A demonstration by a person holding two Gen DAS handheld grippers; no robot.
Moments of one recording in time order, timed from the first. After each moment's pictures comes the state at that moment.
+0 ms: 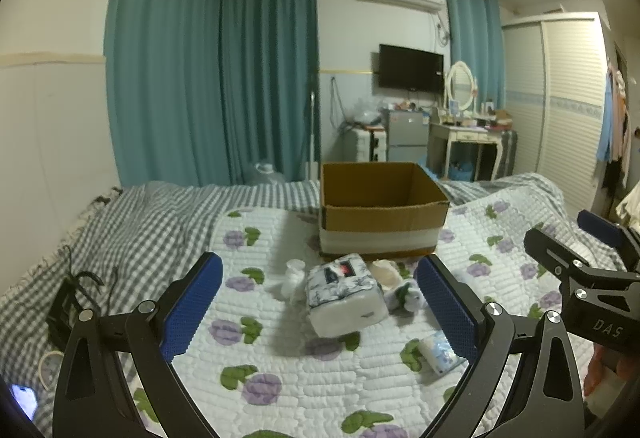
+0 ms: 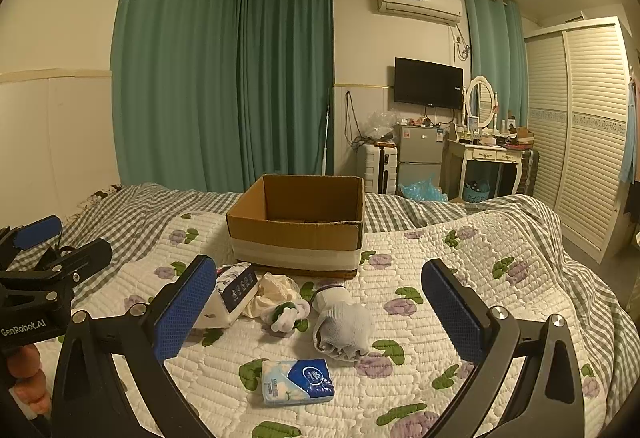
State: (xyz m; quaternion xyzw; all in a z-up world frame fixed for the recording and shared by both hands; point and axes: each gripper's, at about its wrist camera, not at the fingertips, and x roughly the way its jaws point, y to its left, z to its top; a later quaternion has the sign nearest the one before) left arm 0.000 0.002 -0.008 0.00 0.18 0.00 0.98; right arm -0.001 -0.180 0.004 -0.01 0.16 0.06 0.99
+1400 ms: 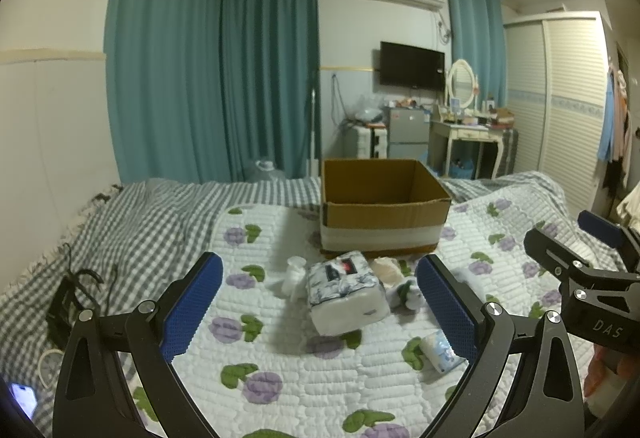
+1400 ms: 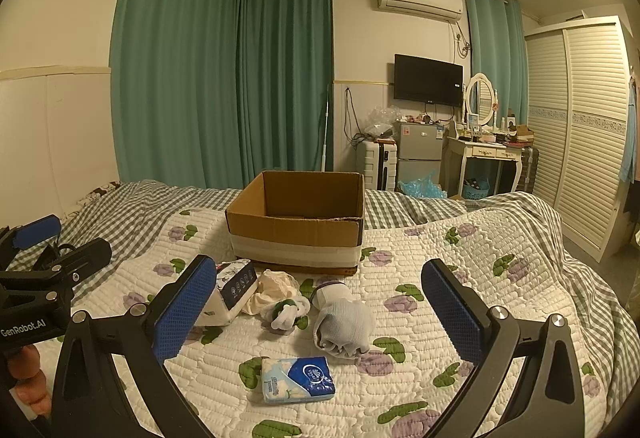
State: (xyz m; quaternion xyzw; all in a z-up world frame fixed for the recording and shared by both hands) left arm -0.002 0.003 -0.016 0.00 0.18 0.00 0.98; right arm -0.001 -0.179 0.001 -0.01 0.16 0.06 0.98
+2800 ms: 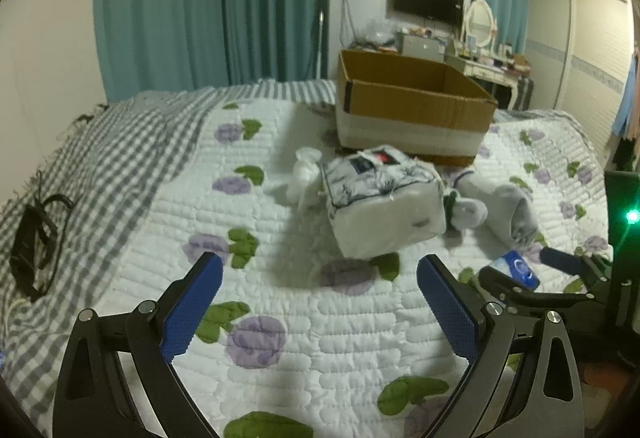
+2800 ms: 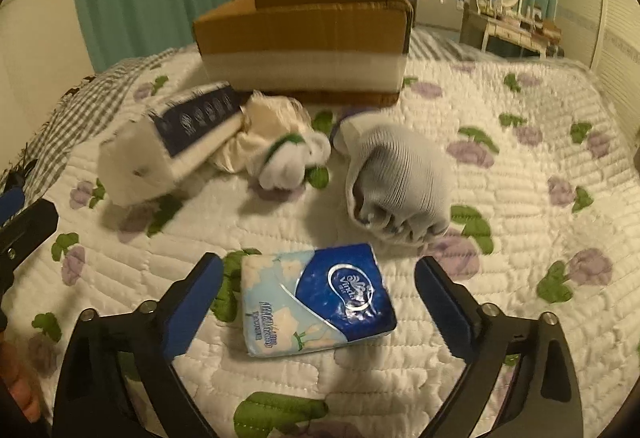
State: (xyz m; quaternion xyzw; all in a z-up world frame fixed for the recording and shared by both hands) left arm 0.050 0.020 -0.098 -0.02 0.32 0.00 0.95; right arm 0.096 -0.152 -0.140 0.00 0.42 0.06 0.91
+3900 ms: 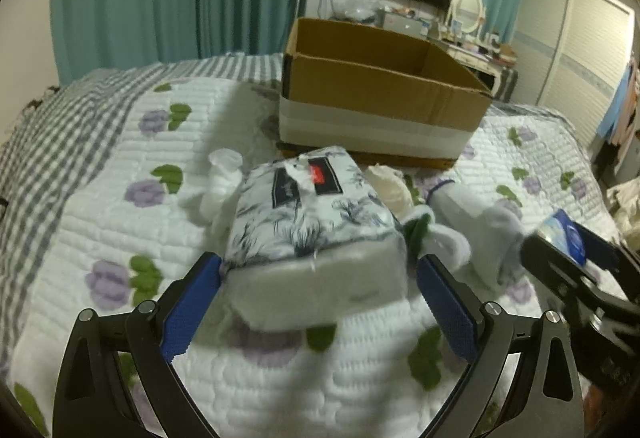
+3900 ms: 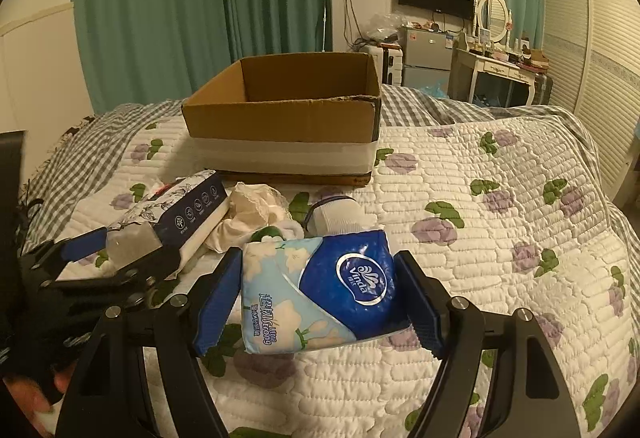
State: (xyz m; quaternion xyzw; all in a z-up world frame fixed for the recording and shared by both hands) left arm 0.132 -0.015 -0.113 -0.05 0.37 -0.04 0.93; right arm 0.105 -0.173 -0.082 0.00 0.34 0.06 0.94
